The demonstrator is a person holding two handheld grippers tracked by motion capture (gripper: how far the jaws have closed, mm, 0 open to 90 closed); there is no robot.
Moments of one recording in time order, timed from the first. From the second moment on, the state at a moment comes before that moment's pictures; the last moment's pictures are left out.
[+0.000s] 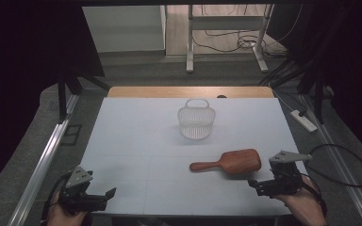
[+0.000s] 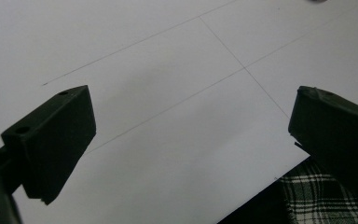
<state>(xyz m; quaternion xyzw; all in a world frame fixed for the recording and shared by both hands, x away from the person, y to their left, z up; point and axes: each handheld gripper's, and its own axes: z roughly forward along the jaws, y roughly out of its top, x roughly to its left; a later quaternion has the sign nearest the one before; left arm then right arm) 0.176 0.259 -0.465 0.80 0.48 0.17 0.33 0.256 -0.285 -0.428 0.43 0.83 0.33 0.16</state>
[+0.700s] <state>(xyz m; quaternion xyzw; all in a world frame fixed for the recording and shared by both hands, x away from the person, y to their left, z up) 0.177 0.258 -0.465 0.80 0.48 0.18 0.32 0.284 -0.266 -0.426 0.43 0.84 0.31 0.14</state>
